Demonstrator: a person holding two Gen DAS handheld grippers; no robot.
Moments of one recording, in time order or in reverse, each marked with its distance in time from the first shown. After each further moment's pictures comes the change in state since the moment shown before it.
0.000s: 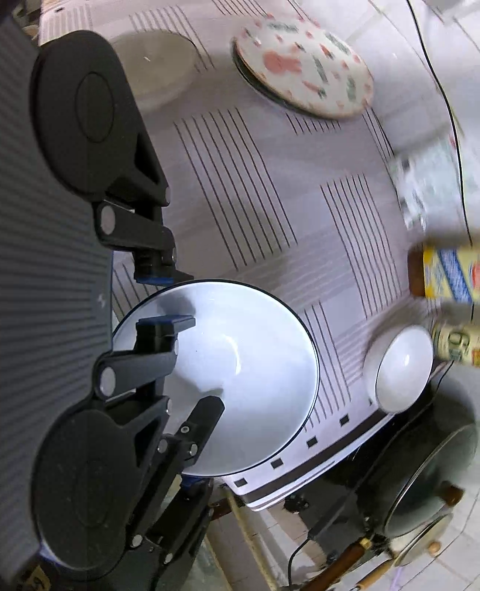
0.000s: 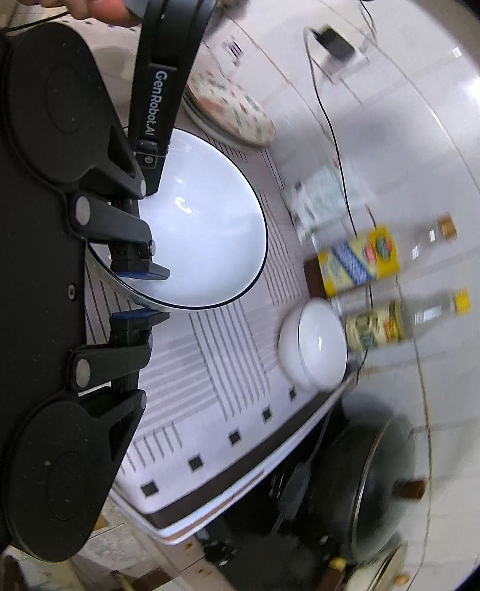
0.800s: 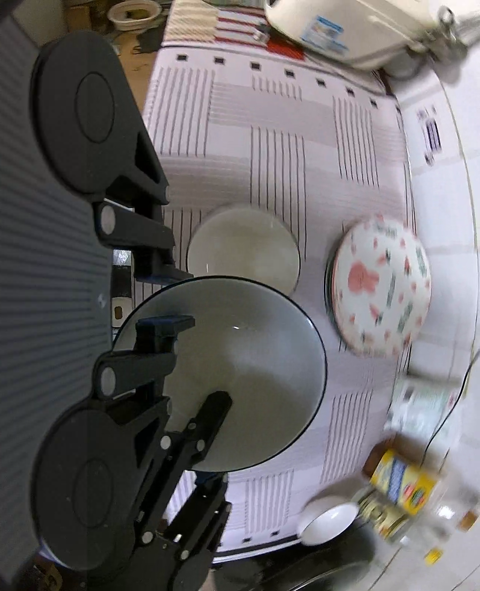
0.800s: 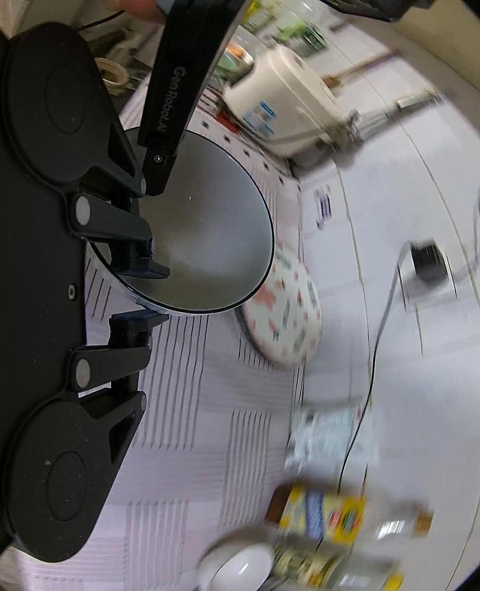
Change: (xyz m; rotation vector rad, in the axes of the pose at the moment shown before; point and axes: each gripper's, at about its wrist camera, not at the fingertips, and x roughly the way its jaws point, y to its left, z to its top) left arm -0.076 0.180 -0.093 -0.423 -0.036 0.124; right arm 0.016 0.184 -0.007 -0.431 0.109 0.323
